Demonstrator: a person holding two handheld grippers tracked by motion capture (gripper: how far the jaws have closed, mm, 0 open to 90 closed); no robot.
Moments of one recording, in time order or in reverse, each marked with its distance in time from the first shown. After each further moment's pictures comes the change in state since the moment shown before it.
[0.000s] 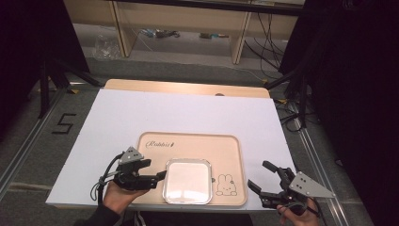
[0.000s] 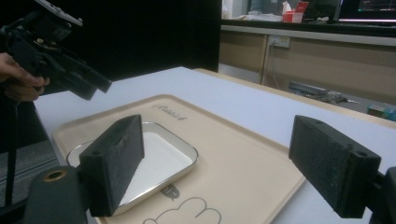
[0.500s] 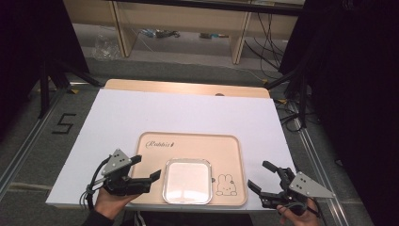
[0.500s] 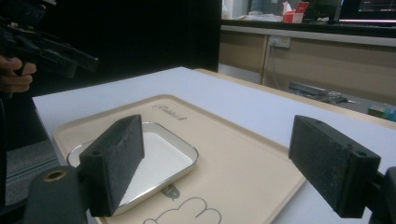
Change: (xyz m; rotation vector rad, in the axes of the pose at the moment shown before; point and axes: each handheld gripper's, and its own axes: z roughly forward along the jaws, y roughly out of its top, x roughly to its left) left arm 0.006 -0.001 -0.031 -0.158 0.037 0.175; right arm 0.000 0.000 0.000 0.000 0.001 0.000
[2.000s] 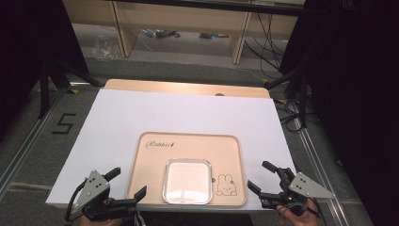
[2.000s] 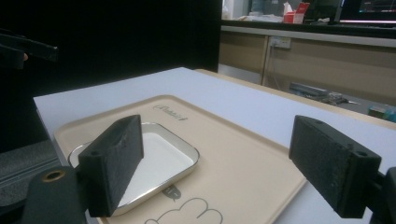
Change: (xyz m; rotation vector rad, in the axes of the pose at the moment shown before) left arm -0.019 -0.025 -0.055 -0.121 0.122 0.021; right arm 0.001 0.000 0.000 -0.006 0.006 0.001
